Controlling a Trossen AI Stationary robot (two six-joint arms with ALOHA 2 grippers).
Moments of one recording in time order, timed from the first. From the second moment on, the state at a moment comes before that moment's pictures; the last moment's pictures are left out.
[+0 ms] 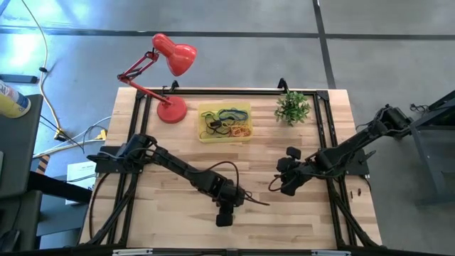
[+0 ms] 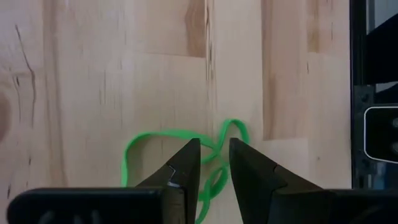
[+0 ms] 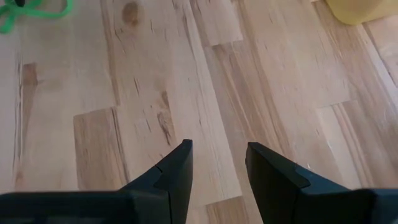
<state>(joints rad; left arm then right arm) -0.26 2.13 1.49 -0.44 0.18 -0.44 0.48 1.20 0.59 -0.43 0.38 0.62</state>
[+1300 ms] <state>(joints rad) -0.27 2.18 1.50 -0.40 0.16 -0.57 0.48 1.21 0.59 -0.44 0.42 0.60</state>
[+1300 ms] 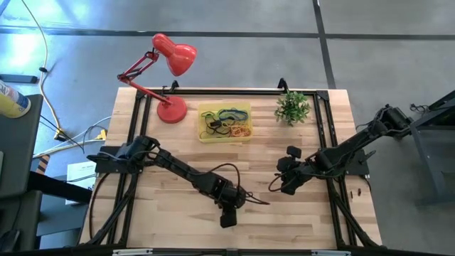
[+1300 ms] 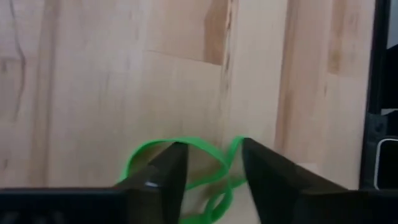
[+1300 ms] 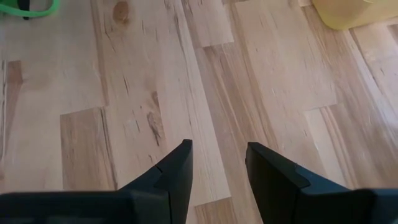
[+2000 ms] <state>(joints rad) -0.22 2.07 1.67 -0.79 0.07 -0.13 0.46 1.21 0.59 -0.28 0.47 0.62</state>
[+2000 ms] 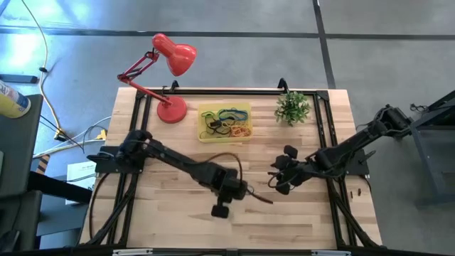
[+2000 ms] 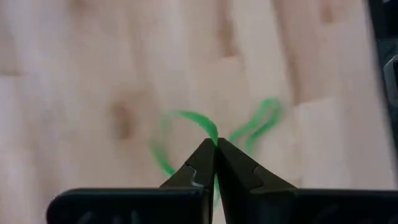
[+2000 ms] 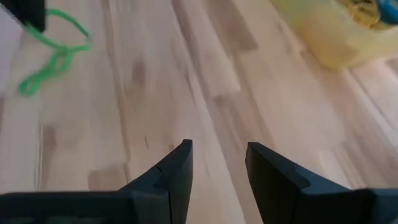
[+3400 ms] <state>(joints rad) 0.48 2.05 1.75 -1.06 -0.21 0.60 0.39 1.21 0.59 0.06 0.47 0.73</state>
